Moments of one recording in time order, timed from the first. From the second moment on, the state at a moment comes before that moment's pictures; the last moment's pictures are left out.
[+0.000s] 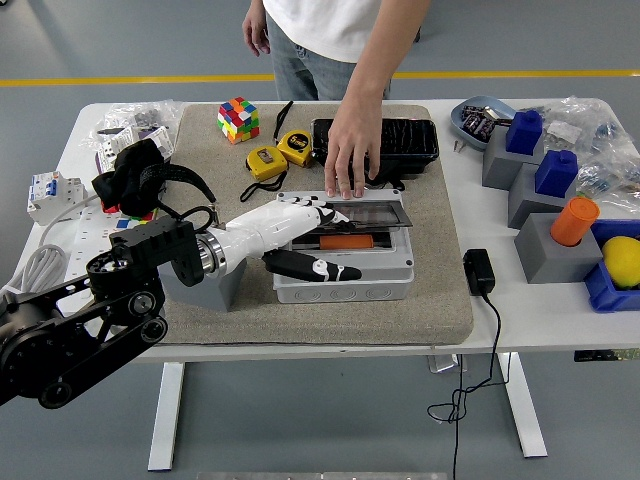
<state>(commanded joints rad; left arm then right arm) -0.60 0.35 -0.67 -1.51 1.79 -0.18 0.14 0.12 -0.22 1.45 0.23 -1.38 -0.21 0.07</state>
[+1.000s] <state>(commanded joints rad) -0.41 0.24 -1.19 -1.47 1.59 0.05 -0.18 0.11 -0.21 1.46 0.23 -1.39 -0.21 0.06</state>
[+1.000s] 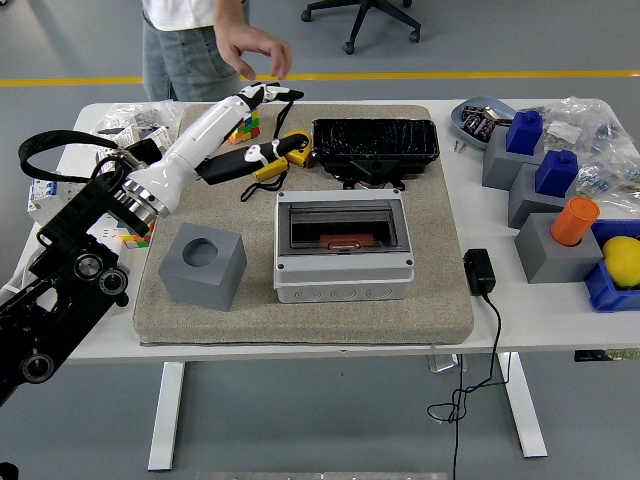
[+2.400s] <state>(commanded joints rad) -0.15 0.11 -1.85 -1.38 1.62 0.17 -0.22 0.06 -0.15 1.56 0.22 -1.44 -0.43 0.17</state>
